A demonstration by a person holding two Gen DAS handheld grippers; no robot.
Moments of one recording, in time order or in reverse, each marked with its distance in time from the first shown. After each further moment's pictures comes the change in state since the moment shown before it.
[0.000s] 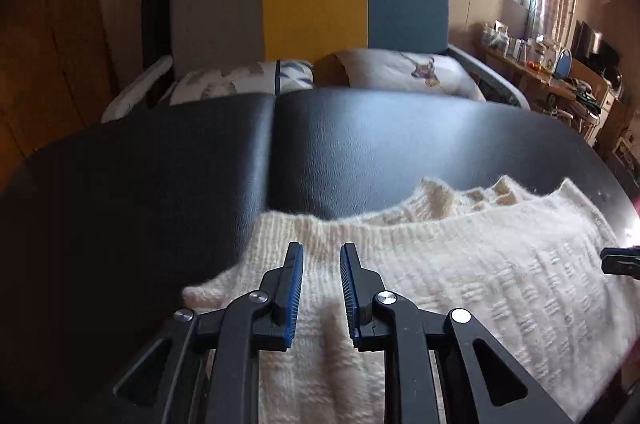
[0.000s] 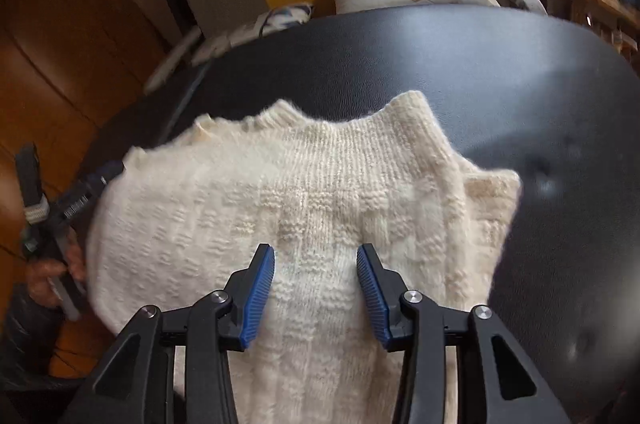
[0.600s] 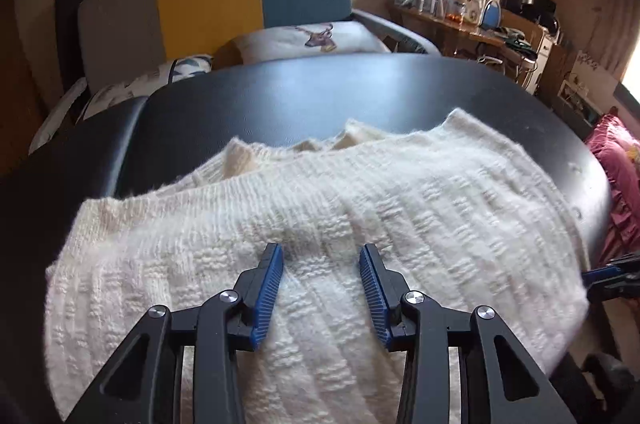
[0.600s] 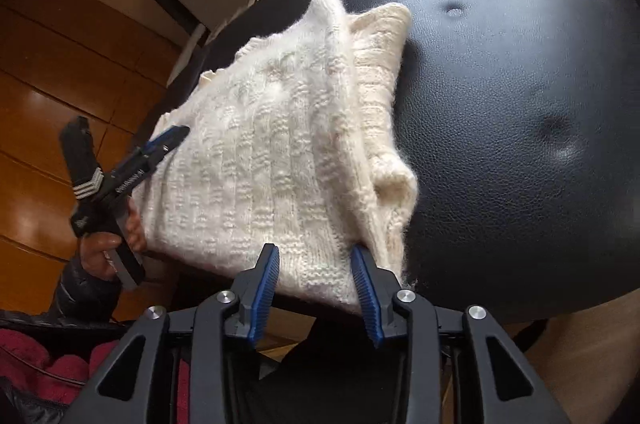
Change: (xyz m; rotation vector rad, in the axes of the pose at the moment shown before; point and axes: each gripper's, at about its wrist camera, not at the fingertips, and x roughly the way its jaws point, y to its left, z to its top) left arm 0.039 -0.111 -0.042 0.160 0.123 -0.197; right arm -0.039 -0.055 -0.090 0.132 0.138 0.113
